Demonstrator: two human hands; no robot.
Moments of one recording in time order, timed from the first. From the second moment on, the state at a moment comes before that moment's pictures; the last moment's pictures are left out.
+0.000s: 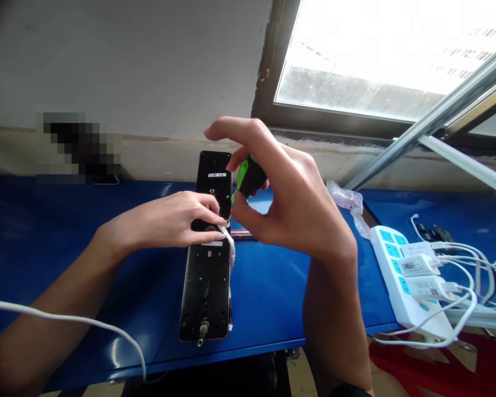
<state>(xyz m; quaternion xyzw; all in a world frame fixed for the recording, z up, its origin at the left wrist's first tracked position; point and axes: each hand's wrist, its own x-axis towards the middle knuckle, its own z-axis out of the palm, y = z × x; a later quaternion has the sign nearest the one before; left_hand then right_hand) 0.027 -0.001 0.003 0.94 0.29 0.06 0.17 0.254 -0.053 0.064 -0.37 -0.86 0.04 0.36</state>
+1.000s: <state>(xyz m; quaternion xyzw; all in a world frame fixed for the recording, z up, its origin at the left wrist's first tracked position) 0.025 -0.001 0.001 0.94 0.30 0.06 0.18 0.254 -0.052 0.064 -0.39 -0.85 0.03 0.37</state>
